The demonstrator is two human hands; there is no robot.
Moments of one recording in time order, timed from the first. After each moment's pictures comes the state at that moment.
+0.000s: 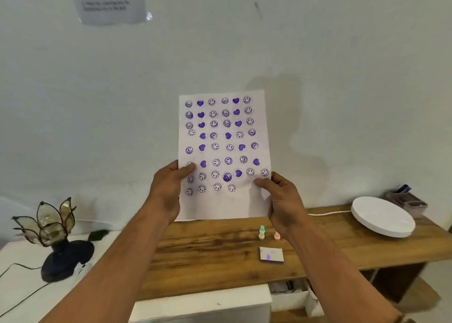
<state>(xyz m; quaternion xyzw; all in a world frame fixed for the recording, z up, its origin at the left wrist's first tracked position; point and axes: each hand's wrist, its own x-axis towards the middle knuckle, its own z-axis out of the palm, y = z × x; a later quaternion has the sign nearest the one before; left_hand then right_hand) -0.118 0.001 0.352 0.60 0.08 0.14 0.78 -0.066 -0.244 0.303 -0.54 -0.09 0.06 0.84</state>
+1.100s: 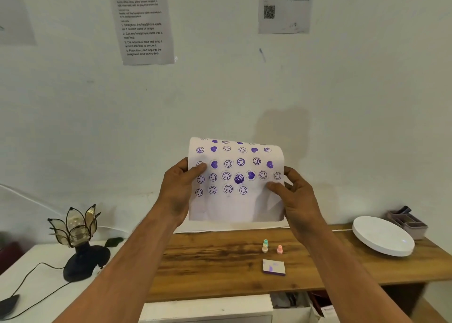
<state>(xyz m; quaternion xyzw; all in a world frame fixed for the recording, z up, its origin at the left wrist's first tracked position) -0.195 -0.024 0.402 0.63 0.02 0.20 0.75 -0.144 -0.277 0.367 -0.63 -0.15 -0.04 0.77</state>
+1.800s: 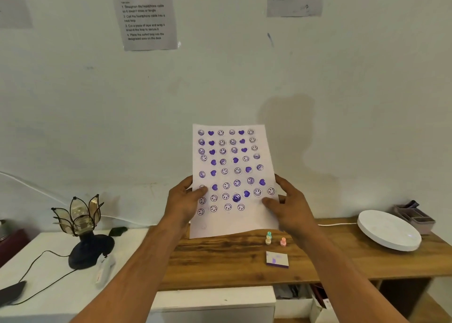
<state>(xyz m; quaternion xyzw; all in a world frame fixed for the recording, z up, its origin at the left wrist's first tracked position) -0.180 -0.009 0.336 0.66 0.14 0.19 0.71 -0.139 -0.263 0.333 -0.74 -0.14 -0.01 0.65</state>
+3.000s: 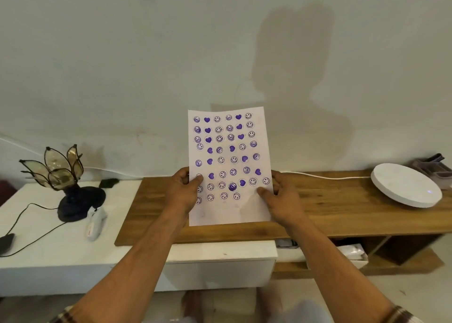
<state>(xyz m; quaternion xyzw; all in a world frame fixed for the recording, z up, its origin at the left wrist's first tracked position) -0.112 0.012 0.194 0.66 0.23 0.18 0.69 -0.069 -0.231 0.188 -0.76 -0.07 0.07 0.64</state>
